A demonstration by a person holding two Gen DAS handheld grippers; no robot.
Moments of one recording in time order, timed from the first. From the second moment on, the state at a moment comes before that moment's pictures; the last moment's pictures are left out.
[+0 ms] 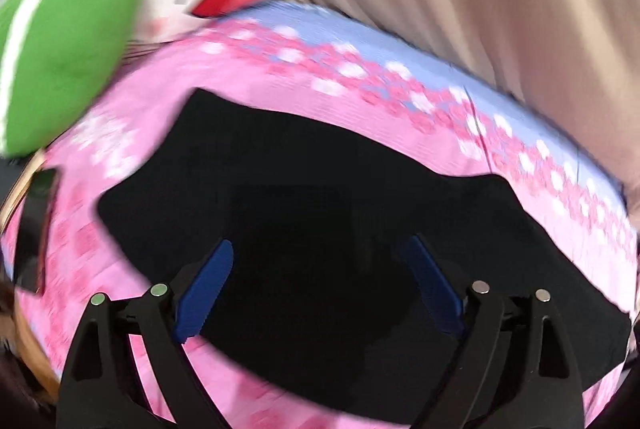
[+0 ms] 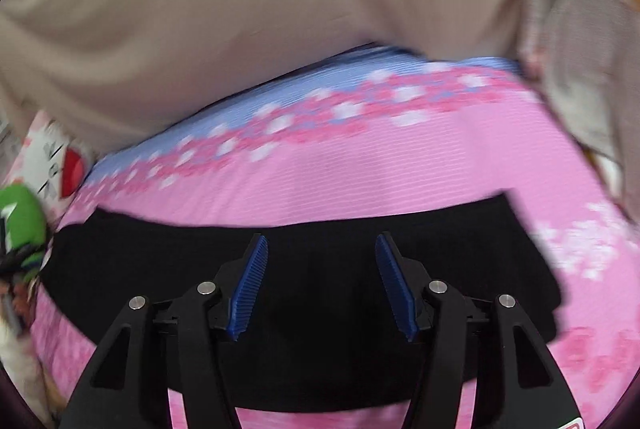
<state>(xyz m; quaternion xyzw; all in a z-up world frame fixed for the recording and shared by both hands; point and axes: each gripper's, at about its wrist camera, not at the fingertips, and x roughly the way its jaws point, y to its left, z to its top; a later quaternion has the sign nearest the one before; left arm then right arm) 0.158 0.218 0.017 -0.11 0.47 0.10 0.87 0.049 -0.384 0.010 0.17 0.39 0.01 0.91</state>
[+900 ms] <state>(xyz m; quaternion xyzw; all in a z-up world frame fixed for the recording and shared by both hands) 0.095 0.328 -0.005 -0.08 0.42 0.19 0.88 0.302 0.028 -0.035 -0.15 0.44 0.18 0.87</state>
